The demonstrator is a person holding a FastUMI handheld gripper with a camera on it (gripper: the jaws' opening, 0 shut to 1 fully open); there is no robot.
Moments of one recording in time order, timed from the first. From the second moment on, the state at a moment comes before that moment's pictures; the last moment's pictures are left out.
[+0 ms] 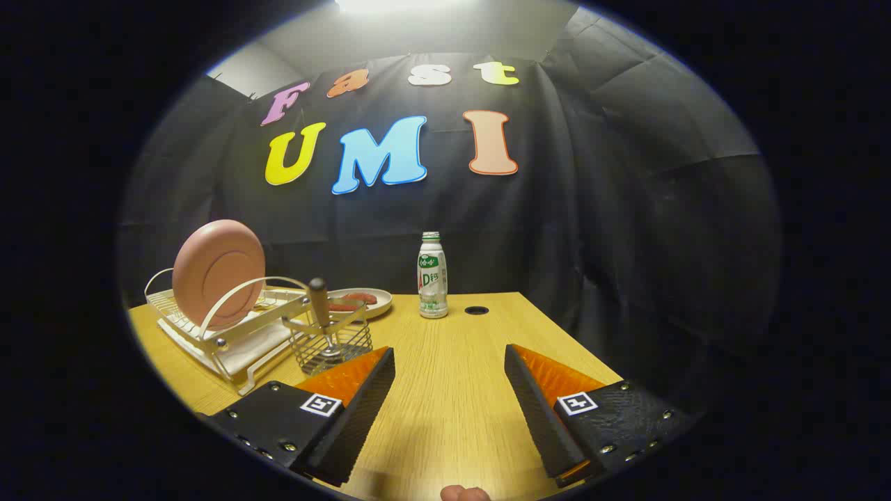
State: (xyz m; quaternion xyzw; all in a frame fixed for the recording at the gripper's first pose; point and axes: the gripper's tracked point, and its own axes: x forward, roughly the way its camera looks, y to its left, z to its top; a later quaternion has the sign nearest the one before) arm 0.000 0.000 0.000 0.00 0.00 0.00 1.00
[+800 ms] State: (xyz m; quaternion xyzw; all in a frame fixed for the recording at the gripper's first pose) arm -0.058 0.056 0.189 -0.01 -0.04 -0.01 1.00
